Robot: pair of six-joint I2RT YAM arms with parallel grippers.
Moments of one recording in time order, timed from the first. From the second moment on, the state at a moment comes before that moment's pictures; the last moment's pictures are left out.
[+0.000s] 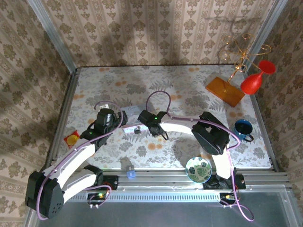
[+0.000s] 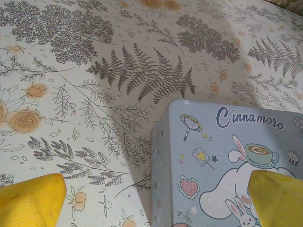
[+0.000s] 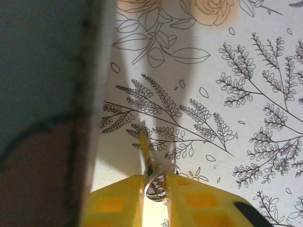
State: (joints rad) left arm -0.48 0.97 0.56 -0.26 -0.28 -0.59; right arm 0.90 2.02 1.36 -0.70 0.40 0.53
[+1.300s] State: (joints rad) left arm -0.49 0.98 0.72 -0.23 0.05 -0.65; right arm 0.84 1.31 0.84 -0.16 0.21 0.34
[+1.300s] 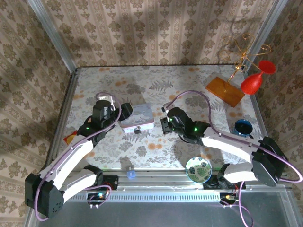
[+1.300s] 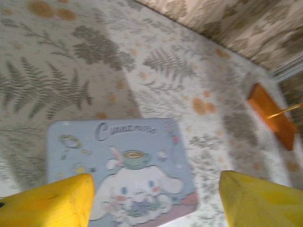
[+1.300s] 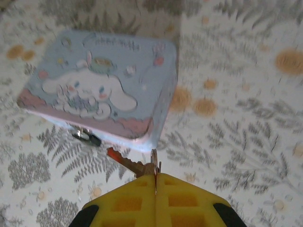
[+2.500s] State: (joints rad) left arm -0.70 1.30 0.94 -0.14 0.26 -0.65; right arm 0.86 1.36 0.88 0.00 0.36 0.29
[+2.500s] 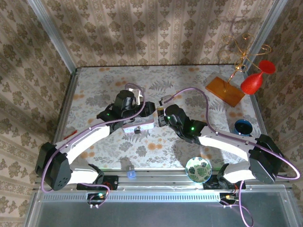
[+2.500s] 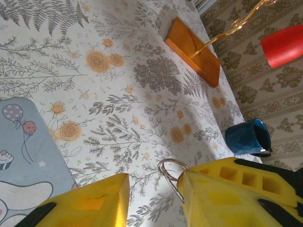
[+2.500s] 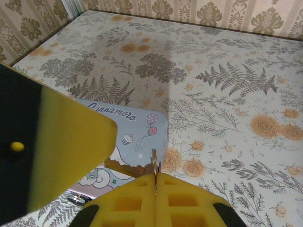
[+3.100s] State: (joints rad) left arm -0.70 1.34 0.95 -0.14 0.28 -0.65; right arm 0.86 1.37 0.89 -0.01 0.37 0.29
